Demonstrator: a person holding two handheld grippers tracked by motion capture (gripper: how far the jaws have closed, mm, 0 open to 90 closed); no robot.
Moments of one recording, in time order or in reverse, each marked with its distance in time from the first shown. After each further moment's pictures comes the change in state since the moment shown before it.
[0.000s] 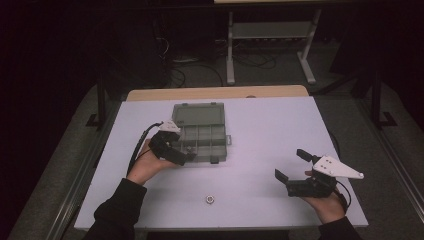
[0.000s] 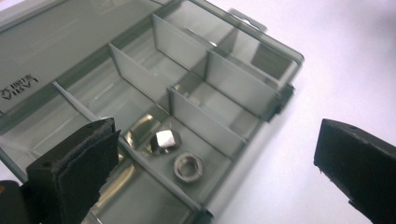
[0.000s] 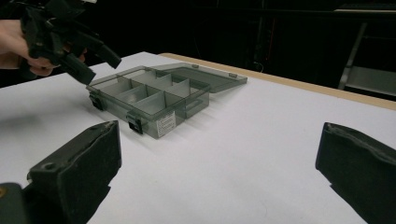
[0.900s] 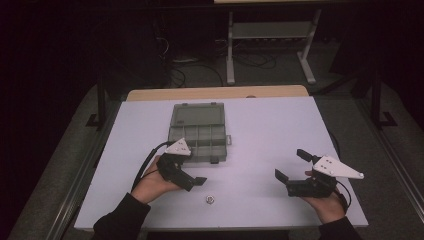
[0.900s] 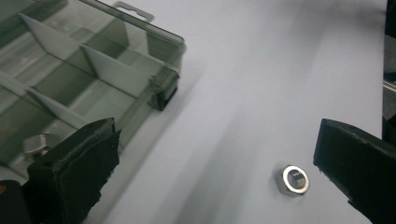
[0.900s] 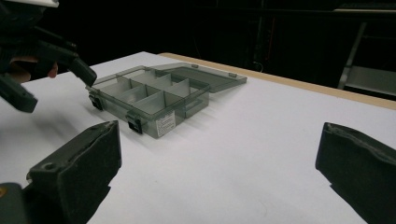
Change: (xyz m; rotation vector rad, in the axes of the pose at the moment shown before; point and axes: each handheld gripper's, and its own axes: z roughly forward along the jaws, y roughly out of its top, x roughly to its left) left arm -0.062 -0.015 0.001 -0.010 -0.154 0.116; right arm 0.000 0.000 0.000 0.000 -0.001 -0.001
